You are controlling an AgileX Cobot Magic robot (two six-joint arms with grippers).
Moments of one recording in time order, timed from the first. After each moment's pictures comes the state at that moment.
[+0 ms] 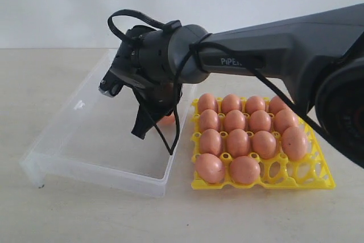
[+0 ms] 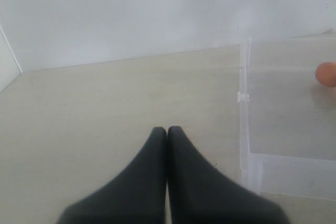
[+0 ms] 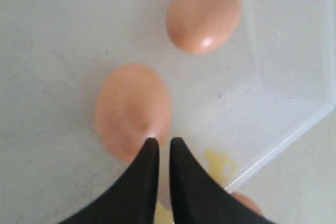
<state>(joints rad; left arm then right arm) 0.13 0.00 0.00 -0.19 0.27 0.32 0.86 2.24 -1.74 -0.62 0.89 0.15</state>
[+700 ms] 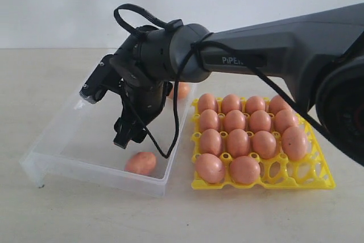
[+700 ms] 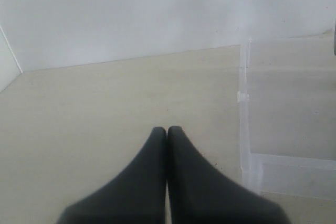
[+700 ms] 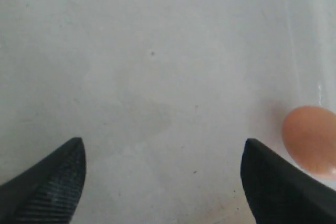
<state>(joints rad) 0.13 0.00 0.00 -0.19 0.27 0.32 0.85 2.24 -1.74 -0.34 0.75 -0.10</state>
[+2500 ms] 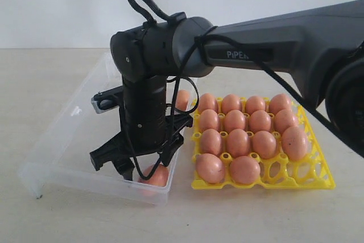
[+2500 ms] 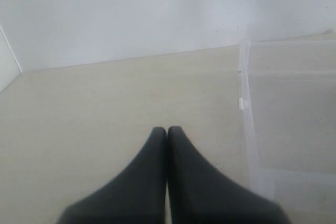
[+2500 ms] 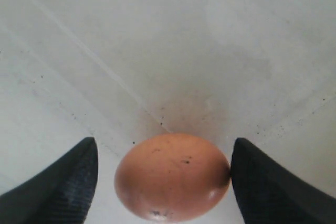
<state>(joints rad) 0.13 0.00 0.00 -0.19 0.27 0.32 0.85 2.21 -1.74 0.12 1.12 0.17</state>
